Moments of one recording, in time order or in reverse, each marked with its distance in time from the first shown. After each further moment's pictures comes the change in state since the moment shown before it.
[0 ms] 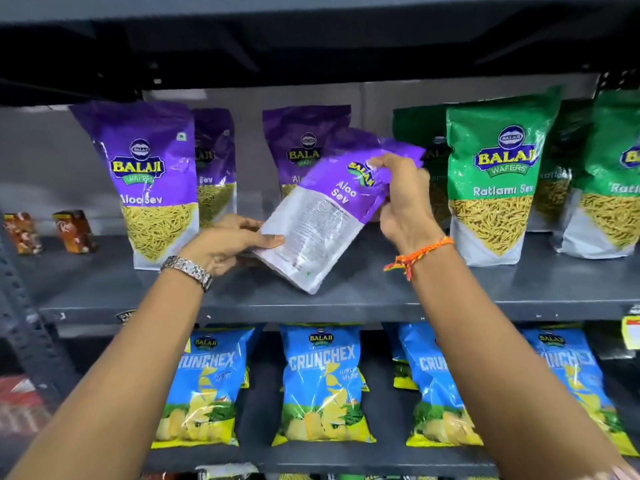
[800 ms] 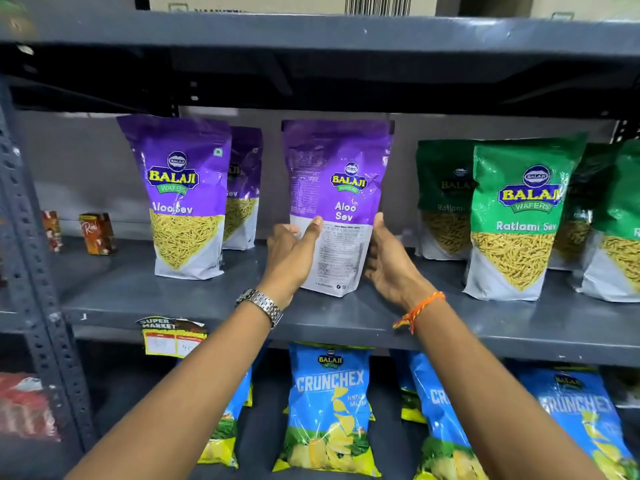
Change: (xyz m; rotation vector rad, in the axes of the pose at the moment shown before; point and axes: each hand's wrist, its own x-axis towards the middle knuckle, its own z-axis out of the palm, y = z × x) left_hand -0.009 0.010 0.069 -0.076 0.404 0.214; right_hand 0.011 0.076 -0.016 -0.363 -0.307 0.260
